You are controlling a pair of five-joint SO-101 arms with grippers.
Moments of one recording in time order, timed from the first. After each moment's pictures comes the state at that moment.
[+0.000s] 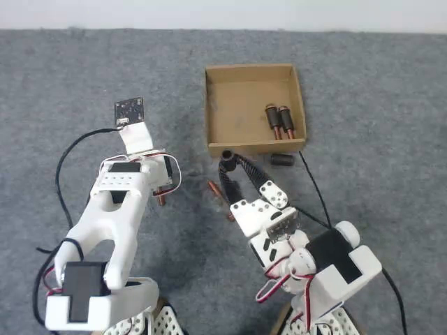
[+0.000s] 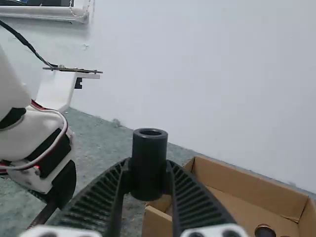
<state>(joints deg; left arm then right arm) -6.0 -9.5 51.5 36.0 17.7 -36.0 7.4 91.3 -98.9 6.3</state>
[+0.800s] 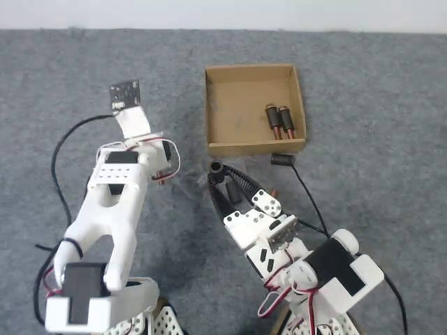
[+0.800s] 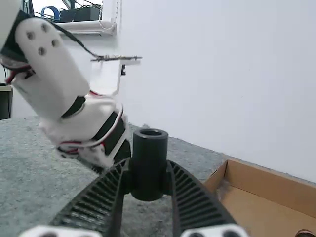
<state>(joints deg) -5.9 -10.1 44.9 36.0 17.9 -41.2 3.8 94.9 -98.9 2.9</state>
